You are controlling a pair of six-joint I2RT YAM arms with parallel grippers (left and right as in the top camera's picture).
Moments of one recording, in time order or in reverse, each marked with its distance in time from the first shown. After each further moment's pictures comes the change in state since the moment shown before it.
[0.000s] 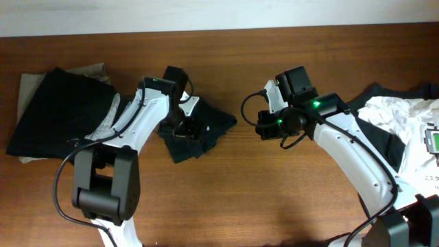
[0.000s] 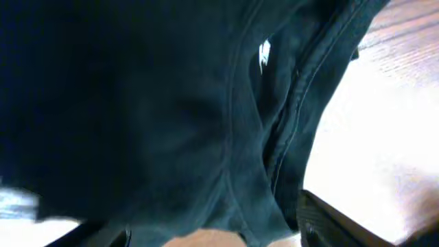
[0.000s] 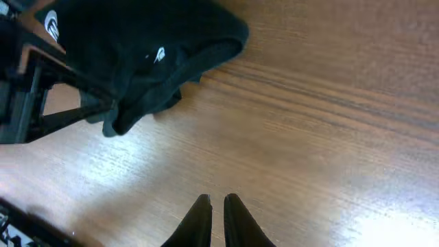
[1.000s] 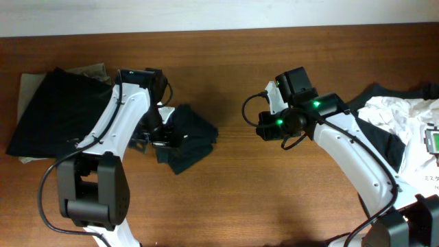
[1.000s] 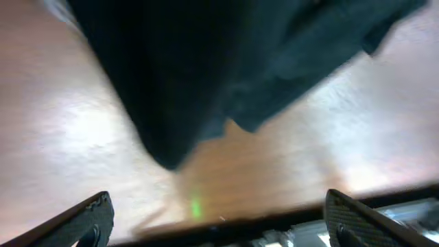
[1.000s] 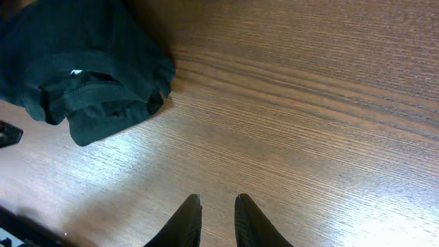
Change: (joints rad) left arm 0.099 -0.057 0.061 -0.376 -0.195 0.039; right arm 0.000 0.000 0.000 -0.016 0.026 0.000
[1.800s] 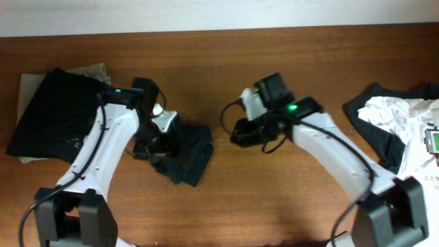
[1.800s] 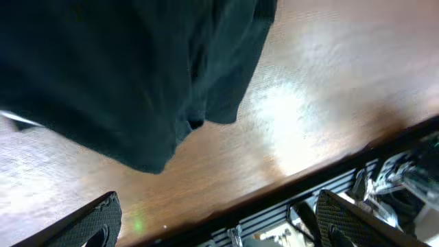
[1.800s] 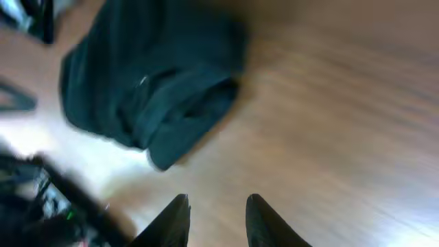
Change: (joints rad) left arm 0.013 -0.225 -0.179 0.077 0.266 0.011; right arm 0.131 0.101 -0.022 0.144 -0.186 0.024
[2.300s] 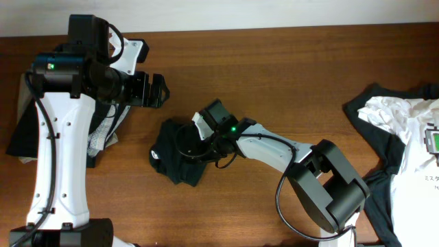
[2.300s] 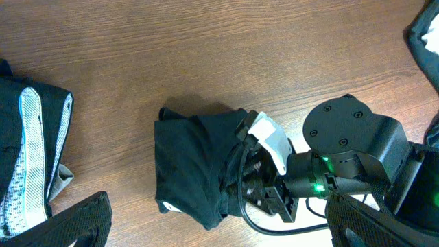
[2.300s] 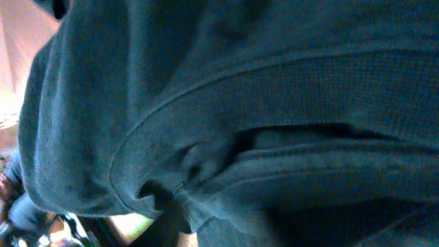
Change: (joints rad) left arm 0.118 -0.005 0.612 -0.069 -0.019 0.064; right arm 0.241 0.317 -0.012 0.412 -0.095 0.235
